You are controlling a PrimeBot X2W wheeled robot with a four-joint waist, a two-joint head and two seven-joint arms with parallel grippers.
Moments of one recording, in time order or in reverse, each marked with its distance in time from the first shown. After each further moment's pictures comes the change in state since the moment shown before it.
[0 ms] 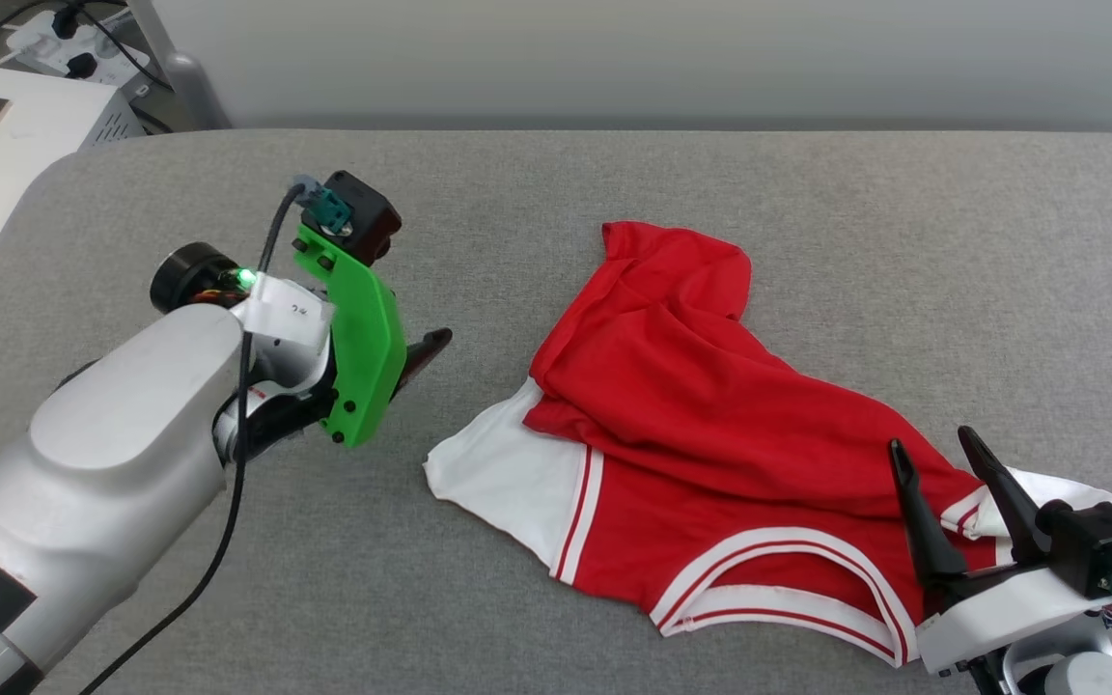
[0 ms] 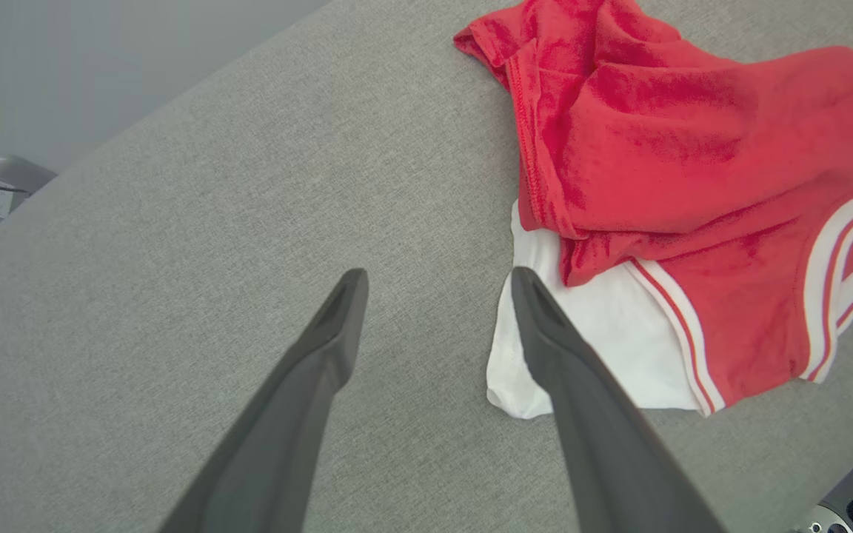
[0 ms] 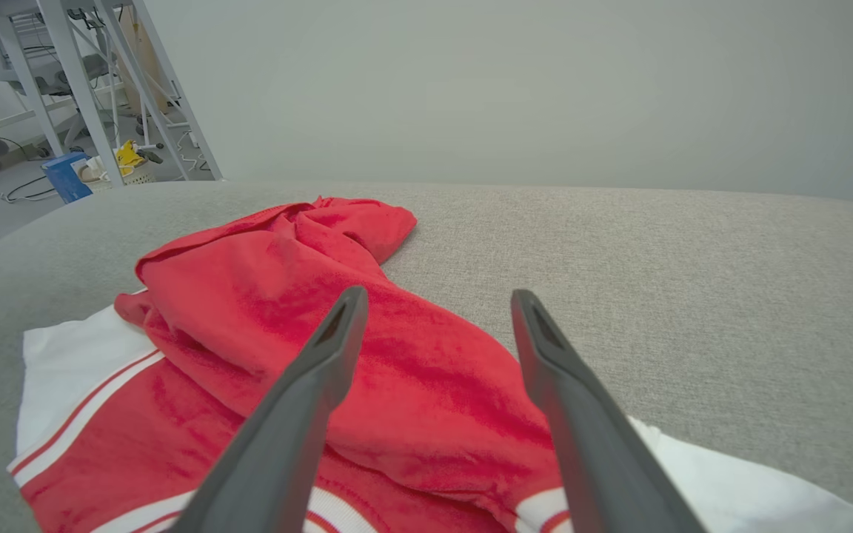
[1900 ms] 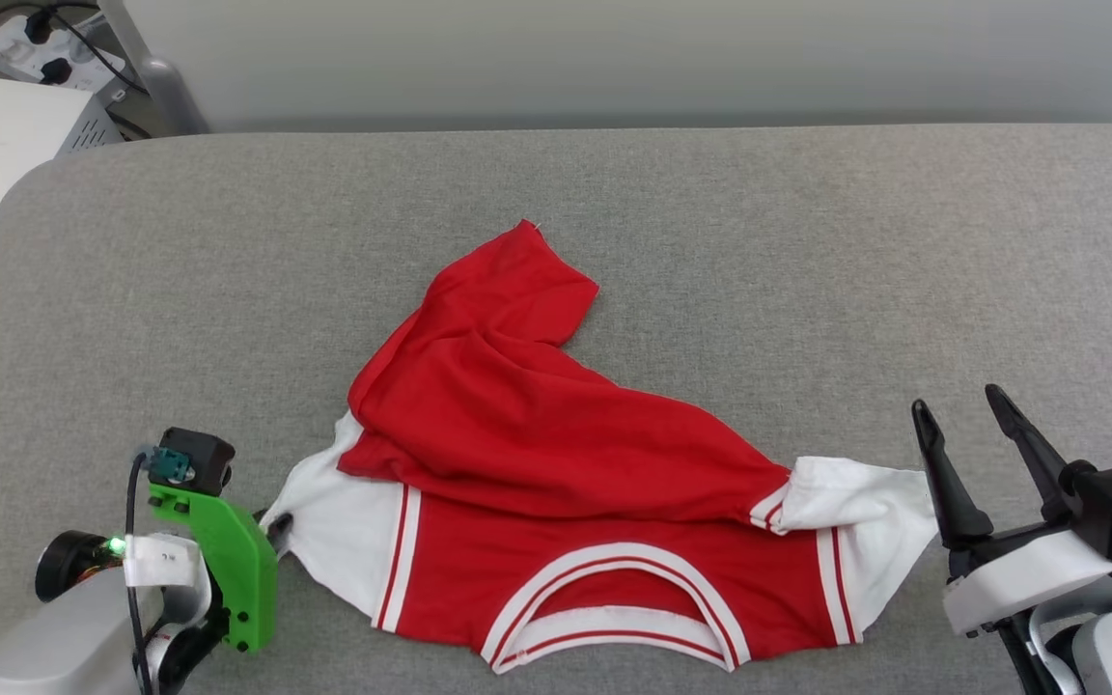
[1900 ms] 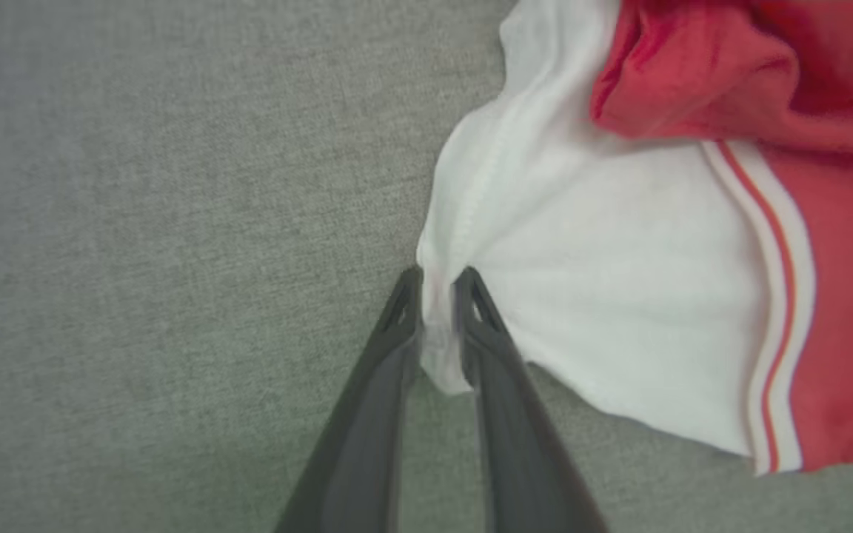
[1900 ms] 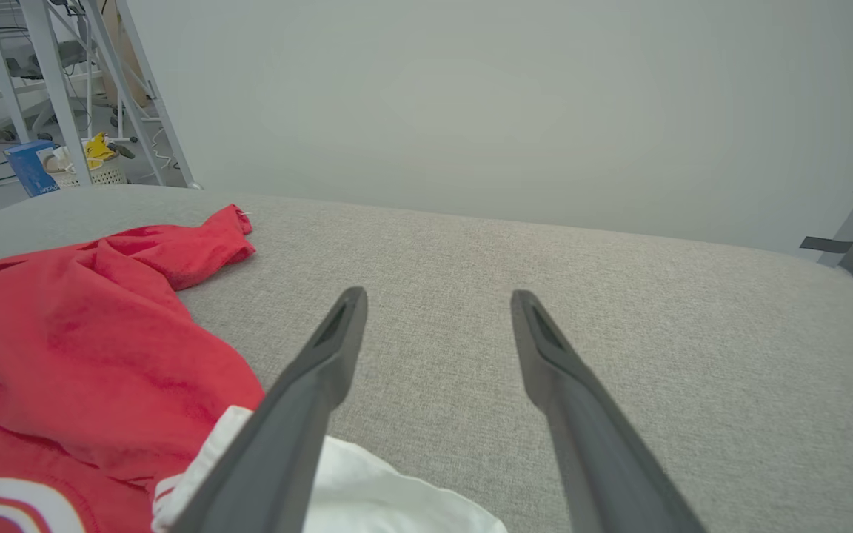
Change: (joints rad) left arm 0.385 0.105 -0.033 0.161 -0.154 0.130 -0.342; right arm -0.068 -0.040 -0.008 0.021 -0.035 0.000 0.000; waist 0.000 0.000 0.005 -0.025
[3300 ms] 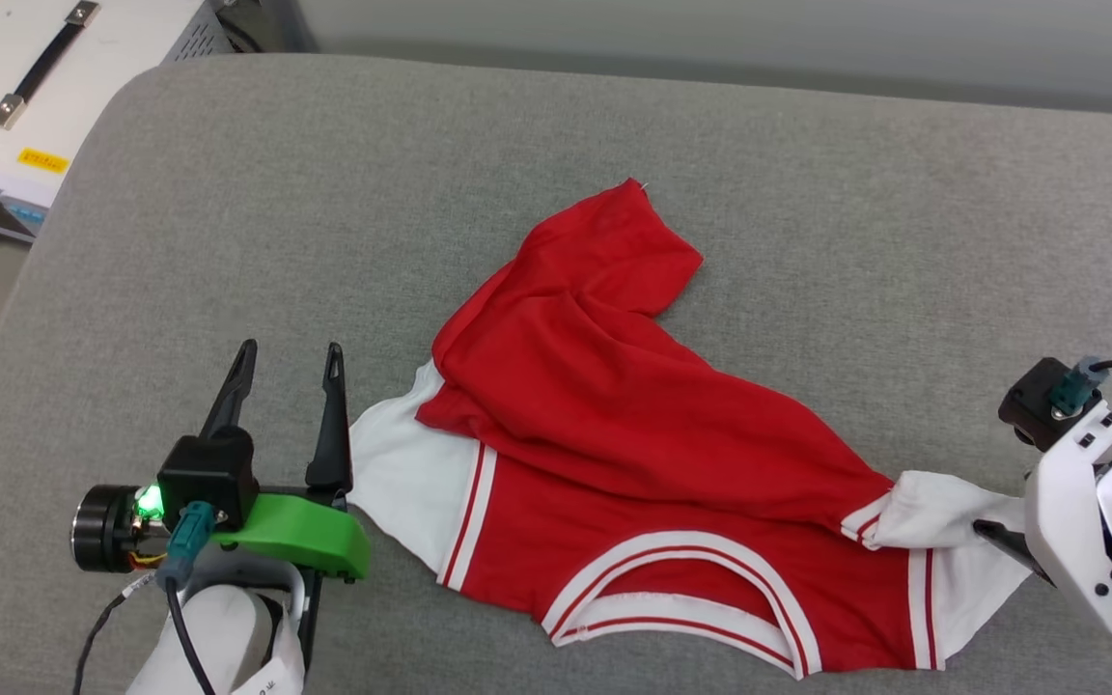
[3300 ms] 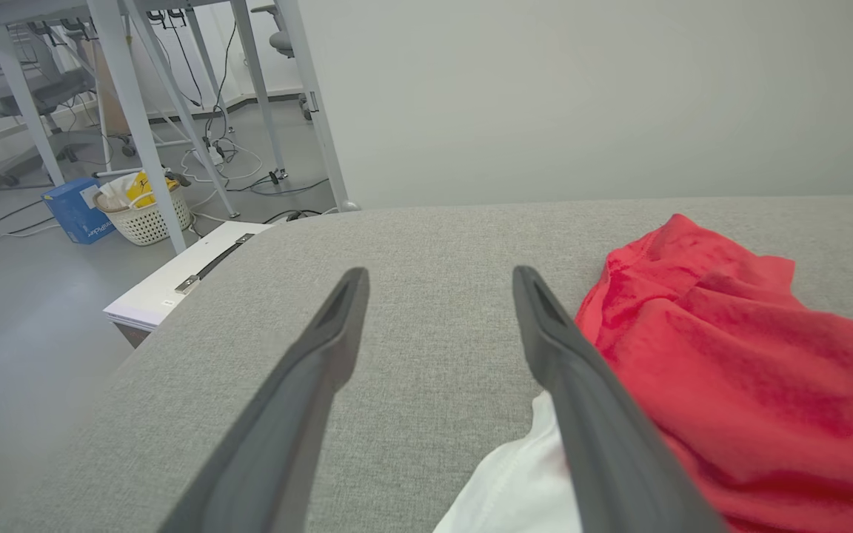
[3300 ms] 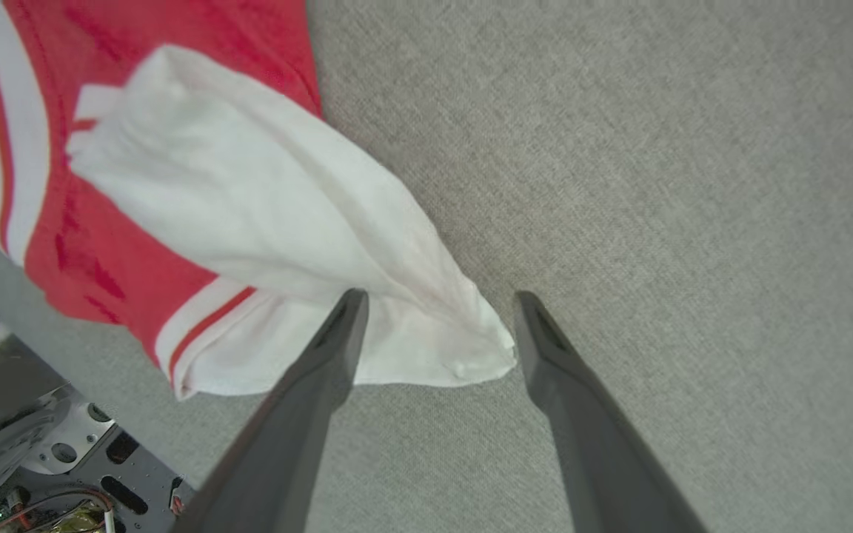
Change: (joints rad) left arm 0.391 -0.363 0.789 -0.434 0.797 0.222 -0.348; right arm -0.357 -0.661 0.611 -0.198 0.512 0.000 1.020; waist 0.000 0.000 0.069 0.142
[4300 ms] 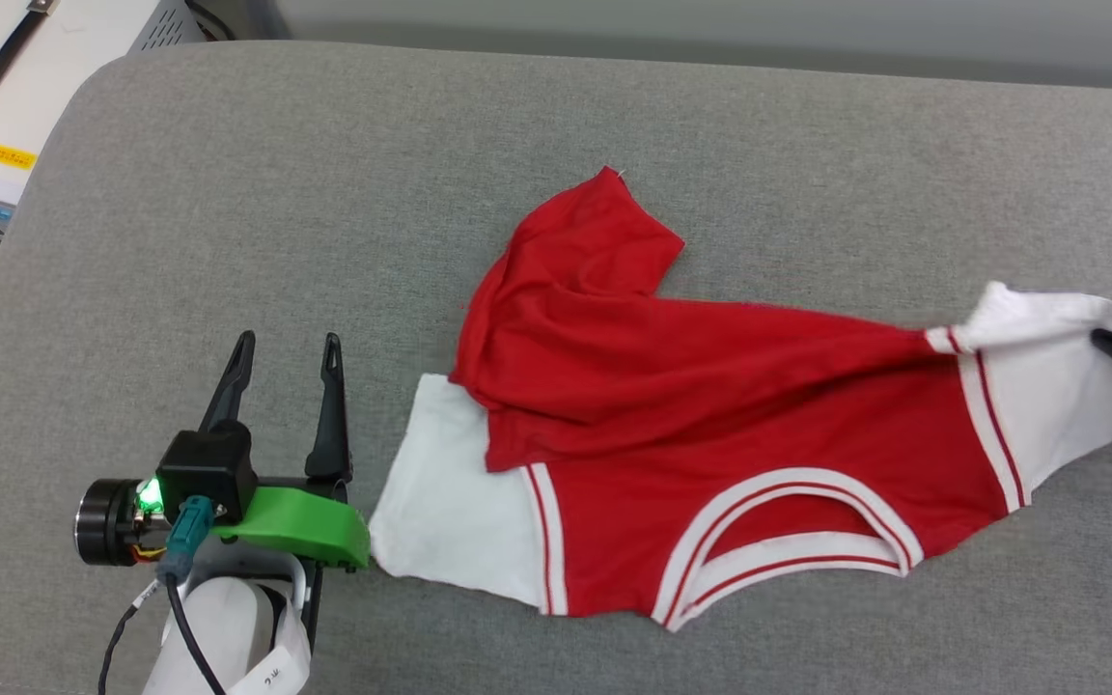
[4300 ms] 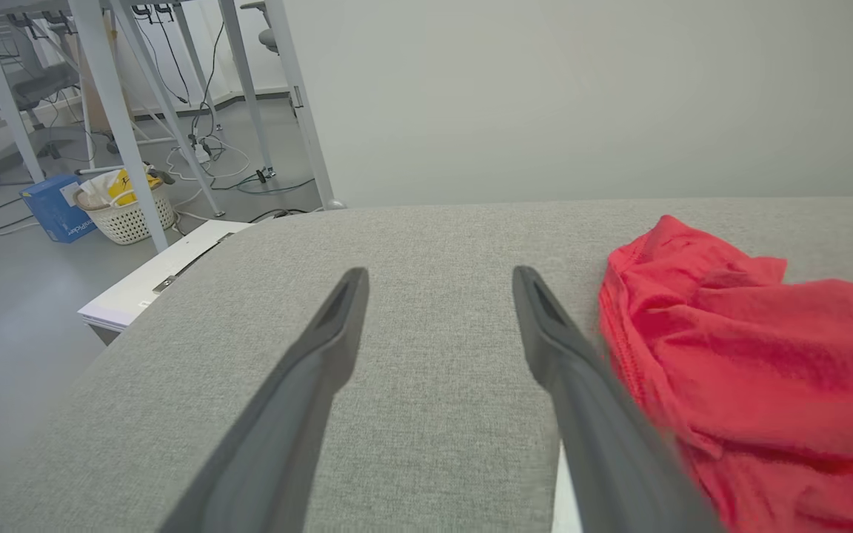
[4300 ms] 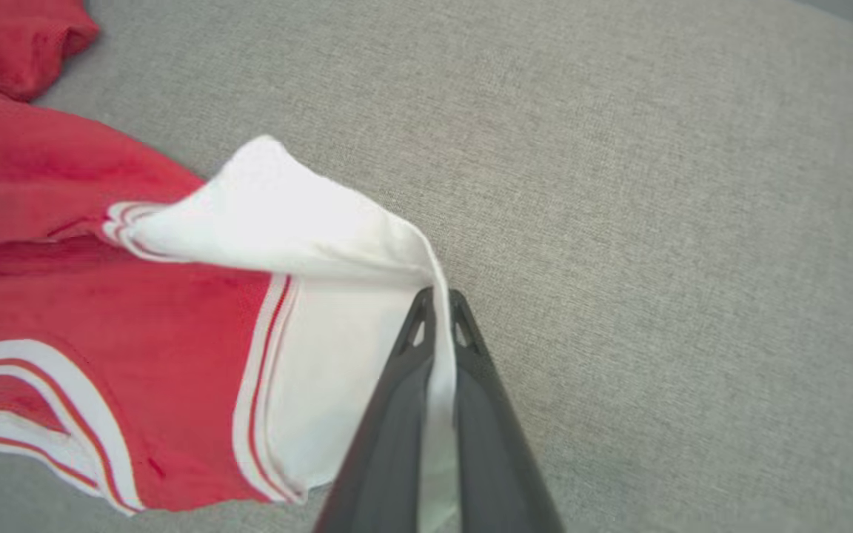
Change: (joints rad) left arm 0.009 -0.181 0.223 0.048 0.200 -0.181 0.000; right arm -0.197 0.028 -0.026 0.393 0.282 0.001 -0.363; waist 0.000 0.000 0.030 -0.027
